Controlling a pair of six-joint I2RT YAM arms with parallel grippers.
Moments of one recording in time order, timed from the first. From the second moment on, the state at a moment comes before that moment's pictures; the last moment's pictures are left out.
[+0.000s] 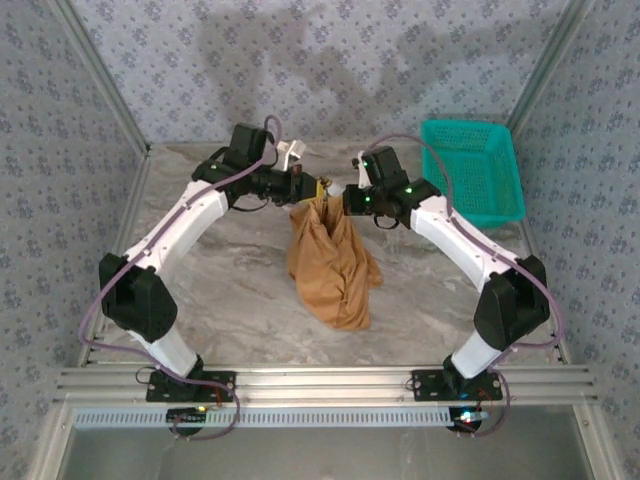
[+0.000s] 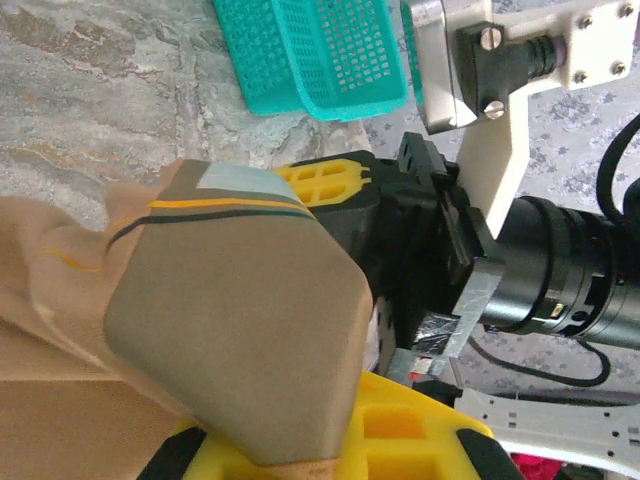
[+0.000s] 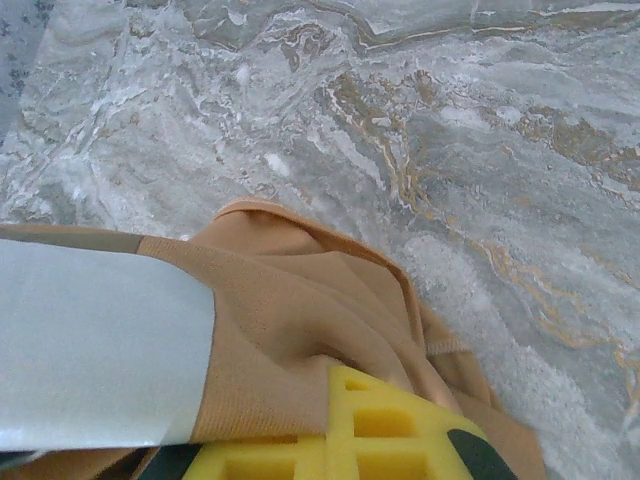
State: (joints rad) left arm -0.46 1.66 1.62 -0.68 0.80 -0.53; right arm 0.52 1.60 1.43 -0.62 -0.13 0.41
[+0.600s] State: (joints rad) left arm -0.41 1.72 1.73 -0.71 0.98 -0.46; right arm 0.40 1.30 1.41 -0.87 -0.10 0.45
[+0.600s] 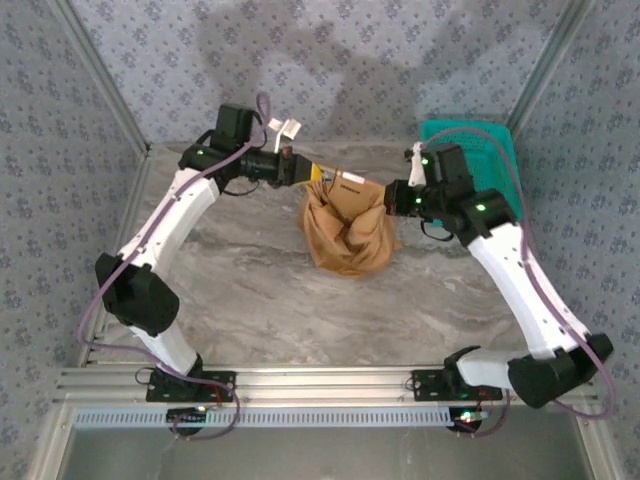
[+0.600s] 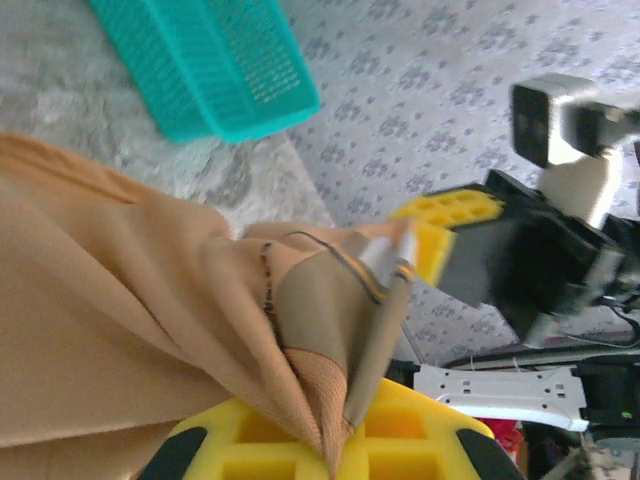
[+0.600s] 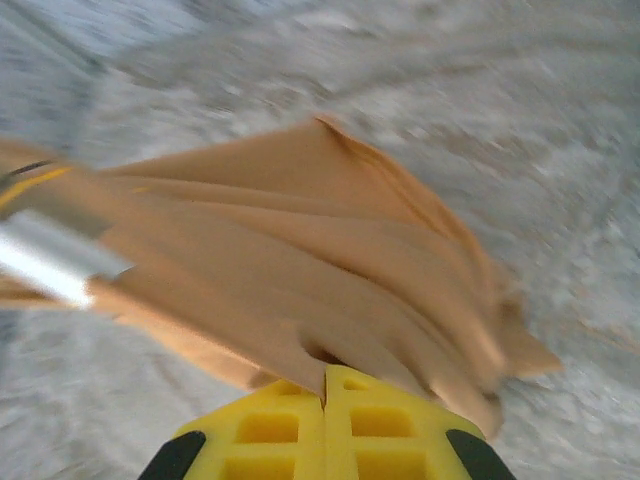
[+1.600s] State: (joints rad) left arm -0.37 2.05 1.81 -0.65 0.93 -0.62; right arm 0.62 1.68 1.21 -0.56 -0.08 0.58
